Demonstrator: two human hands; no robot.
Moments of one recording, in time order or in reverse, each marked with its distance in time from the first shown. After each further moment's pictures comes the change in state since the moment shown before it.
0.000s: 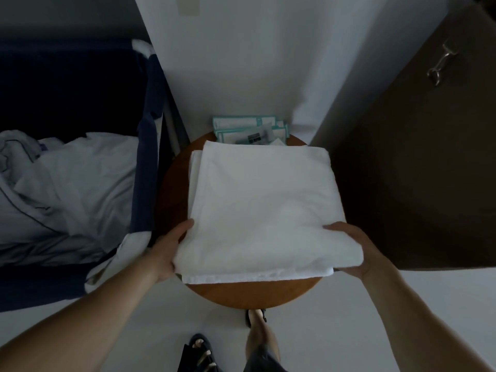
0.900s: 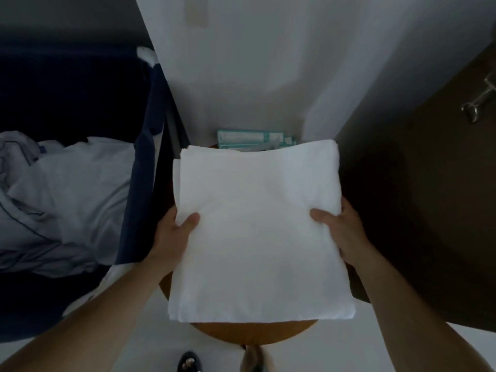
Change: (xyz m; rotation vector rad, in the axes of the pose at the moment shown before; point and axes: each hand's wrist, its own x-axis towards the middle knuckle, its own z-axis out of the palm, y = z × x) left_hand 0.039 0.048 0.027 0.162 0.160 0.561; right_hand 0.065 -0.066 0.053 -0.305 0.130 -0.427
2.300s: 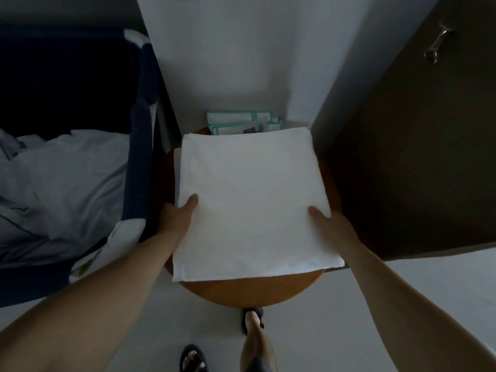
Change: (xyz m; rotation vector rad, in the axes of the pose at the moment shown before) left_hand -0.009 -0.040 -0.001 0.179 0.043 -0.215; right_hand -0.045 0.104 -0.014 -0.608 0.135 0.209
